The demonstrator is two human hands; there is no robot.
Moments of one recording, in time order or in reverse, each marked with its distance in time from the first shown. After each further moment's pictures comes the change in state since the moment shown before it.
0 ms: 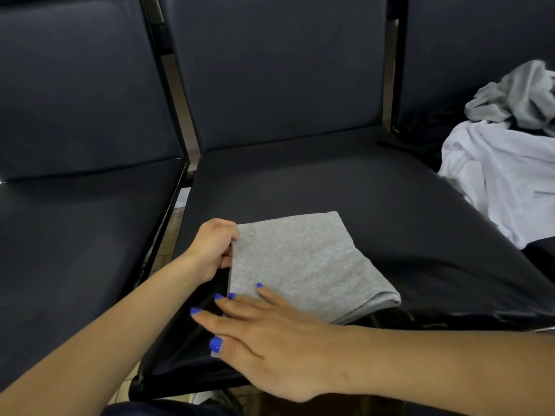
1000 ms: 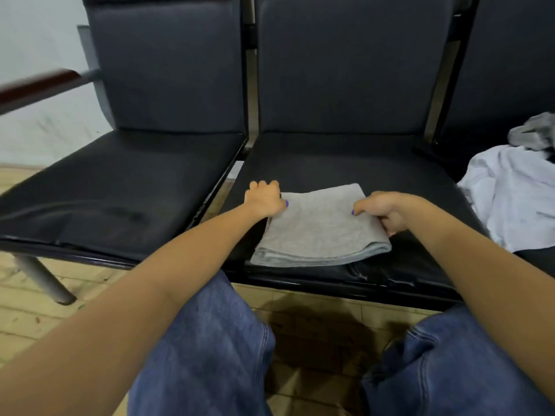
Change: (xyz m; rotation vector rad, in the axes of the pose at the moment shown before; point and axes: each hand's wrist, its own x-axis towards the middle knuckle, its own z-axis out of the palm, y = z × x) left_hand -0.018 0.004 0.017 1.126 0.146 0.243; right_hand -0.038 0.099 -0.092 0.698 0.346 0.848
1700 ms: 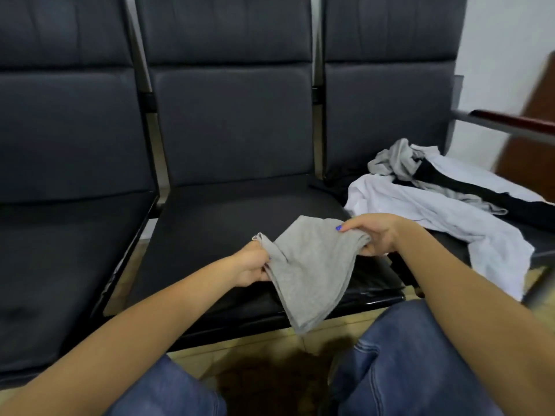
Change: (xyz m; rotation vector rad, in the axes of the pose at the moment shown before) left_hand -0.062 0.102 0.018 -1.163 -0.588 0.018; right_hand -0.048 0.078 -0.104 0.571 0.026 0.078
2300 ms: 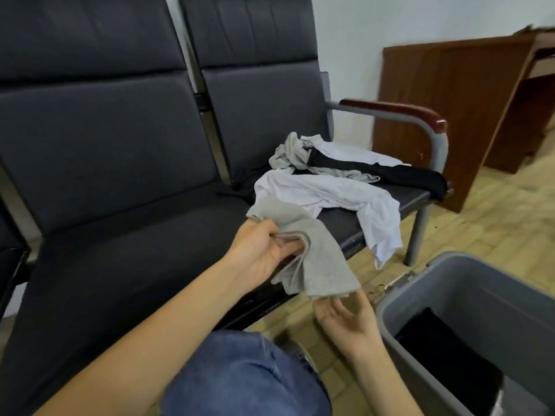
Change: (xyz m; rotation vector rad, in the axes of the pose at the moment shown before) left_hand -0.072 0.055 0.151 -0.550 -0.367 0.151; right_hand -0.057 0.200 0.010 1.673 -0.020 -0.436
